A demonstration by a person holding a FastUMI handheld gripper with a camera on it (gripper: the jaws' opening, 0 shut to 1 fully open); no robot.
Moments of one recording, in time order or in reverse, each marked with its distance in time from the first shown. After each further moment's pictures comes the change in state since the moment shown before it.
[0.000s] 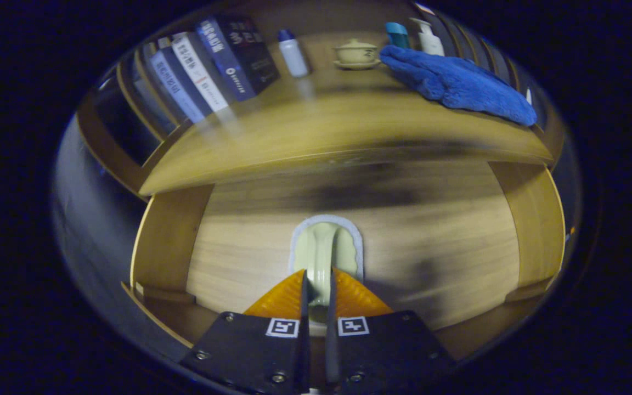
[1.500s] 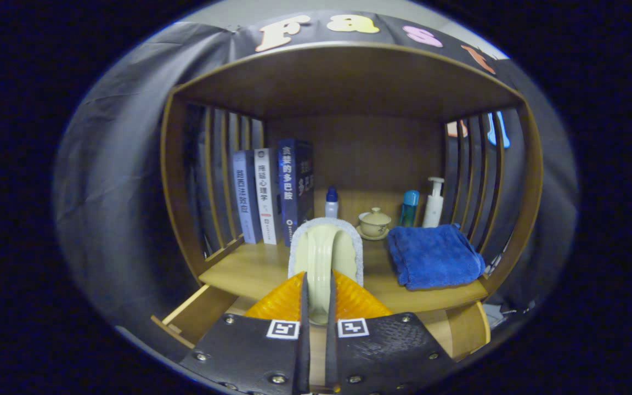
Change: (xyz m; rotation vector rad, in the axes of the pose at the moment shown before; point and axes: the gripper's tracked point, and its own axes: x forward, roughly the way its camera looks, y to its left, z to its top) arm -0.129 0.035 0.161 -0.150 -0.668 -0.011
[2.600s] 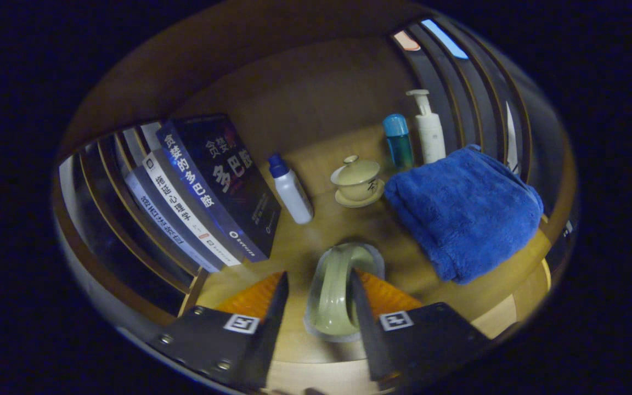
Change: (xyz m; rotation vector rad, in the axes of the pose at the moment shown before) arm 0.119 -0.025 -0.026 0.361 0.211 -0.096
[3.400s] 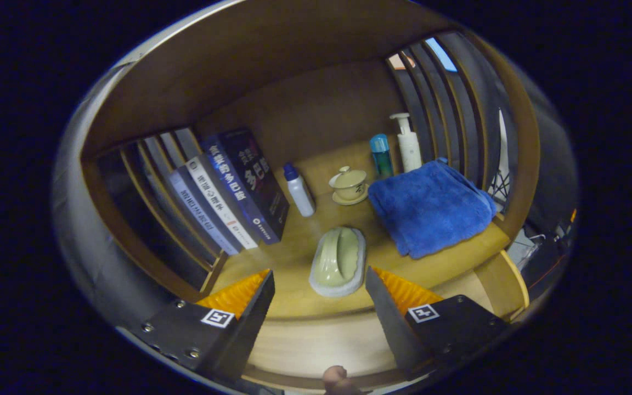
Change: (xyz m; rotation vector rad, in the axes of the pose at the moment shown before) arm -0.117 -0.004 -0.012 -0.070 -0.025 0.032
